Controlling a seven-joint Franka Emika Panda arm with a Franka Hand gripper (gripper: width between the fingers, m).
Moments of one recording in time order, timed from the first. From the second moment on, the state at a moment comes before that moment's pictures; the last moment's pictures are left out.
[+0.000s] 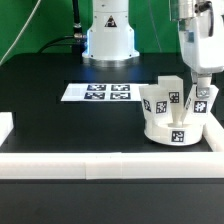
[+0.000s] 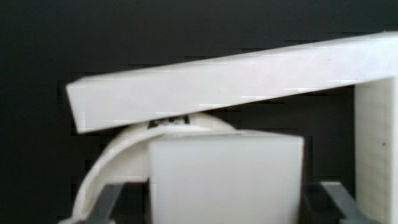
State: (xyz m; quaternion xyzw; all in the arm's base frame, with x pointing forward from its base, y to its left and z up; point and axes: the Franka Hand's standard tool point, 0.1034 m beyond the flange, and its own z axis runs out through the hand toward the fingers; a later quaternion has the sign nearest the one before) arm 0.563 0.127 0.078 -0.63 0.77 -0.04 0.11
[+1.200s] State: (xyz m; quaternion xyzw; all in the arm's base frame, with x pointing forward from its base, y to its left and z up) arm 0.557 0.133 0.076 -0.37 0.91 -0.03 0.17
